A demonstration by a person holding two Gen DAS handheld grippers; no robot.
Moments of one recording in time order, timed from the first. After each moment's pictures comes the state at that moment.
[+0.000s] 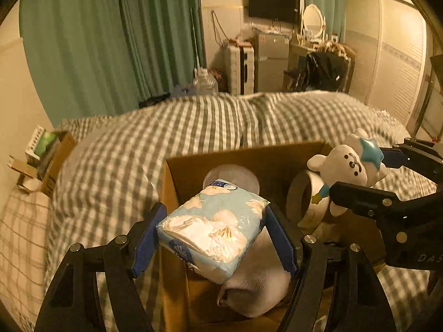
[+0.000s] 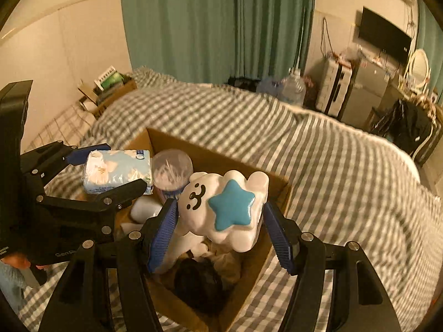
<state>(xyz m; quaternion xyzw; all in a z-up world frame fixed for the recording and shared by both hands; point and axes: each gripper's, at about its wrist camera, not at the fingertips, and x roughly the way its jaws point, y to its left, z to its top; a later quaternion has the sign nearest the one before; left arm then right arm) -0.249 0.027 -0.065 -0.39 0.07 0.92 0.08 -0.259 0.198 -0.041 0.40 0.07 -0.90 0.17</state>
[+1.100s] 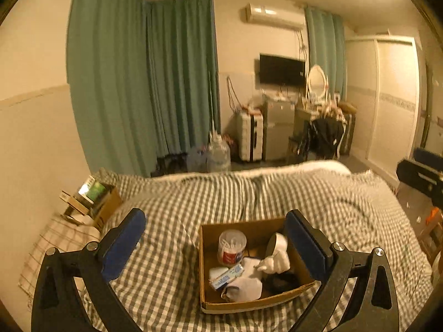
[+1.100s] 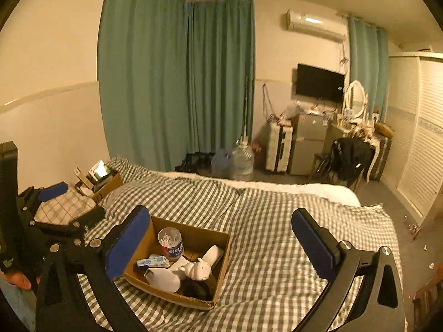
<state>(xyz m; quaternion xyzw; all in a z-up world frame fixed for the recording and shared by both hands) -0.123 0.002 0.106 -0.22 0.04 0.97 0.05 -0.090 0.237 0.148 0.21 0.02 -0.98 0.04</state>
